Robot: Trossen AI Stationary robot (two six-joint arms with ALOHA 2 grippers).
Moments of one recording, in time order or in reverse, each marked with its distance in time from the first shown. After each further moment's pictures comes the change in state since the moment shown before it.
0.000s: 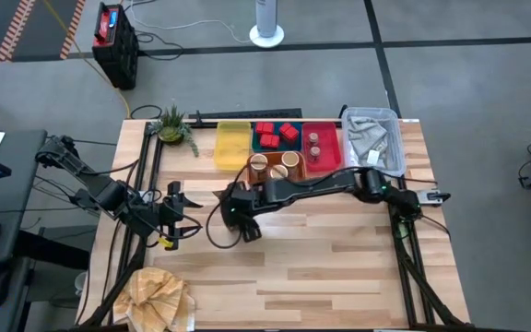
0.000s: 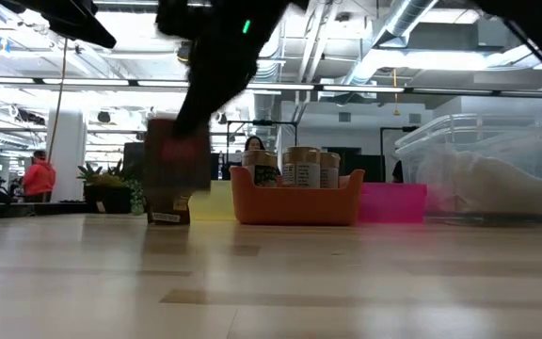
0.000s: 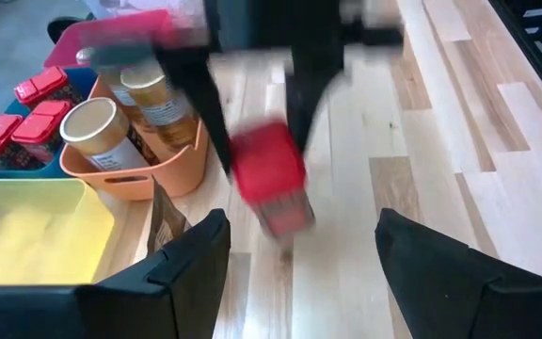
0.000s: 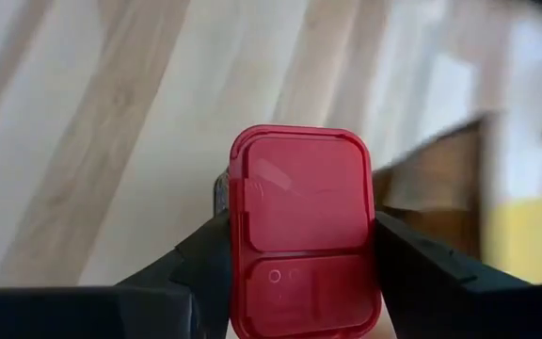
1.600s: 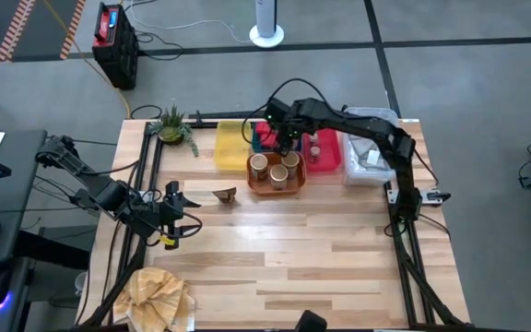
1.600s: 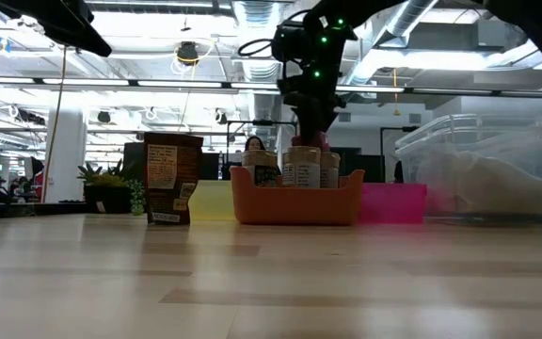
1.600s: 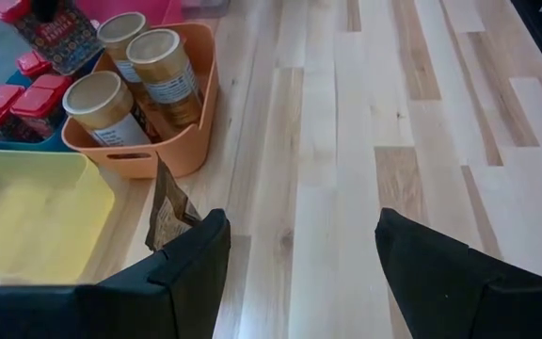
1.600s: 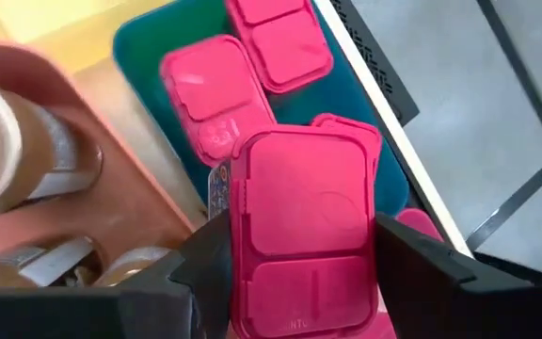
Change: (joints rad) left arm 0.000 0.001 0.000 -0.048 -0.001 -0.071; right arm -0.519 -0.237 -0.195 -0.275 0.235 0.355
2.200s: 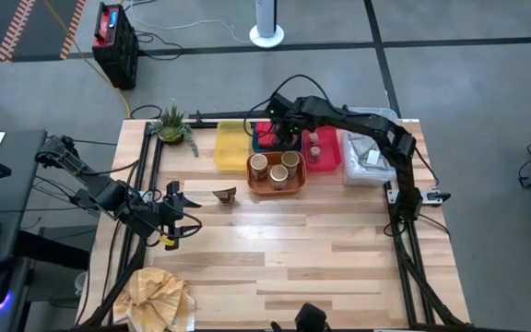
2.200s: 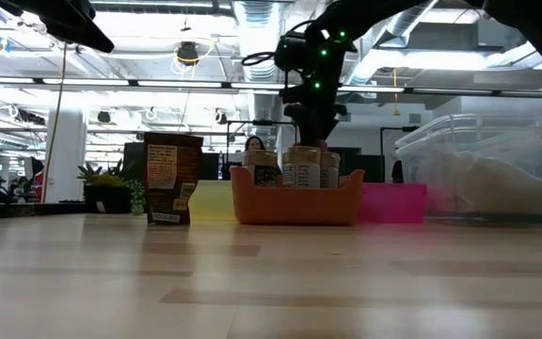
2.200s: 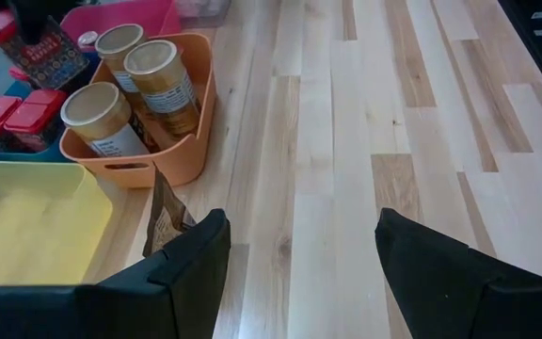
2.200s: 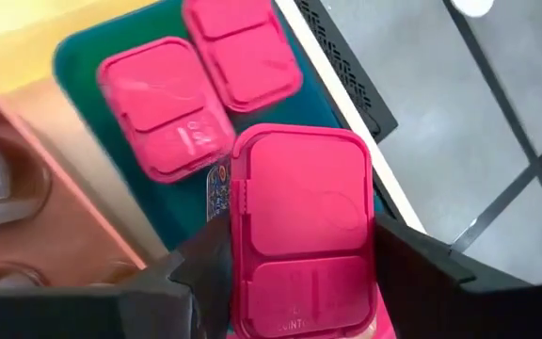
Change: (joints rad) left arm 0.000 0.000 0.000 0.026 -0.001 0.023; right arm -0.031 0.003 -0.038 0.090 0.029 -0.047
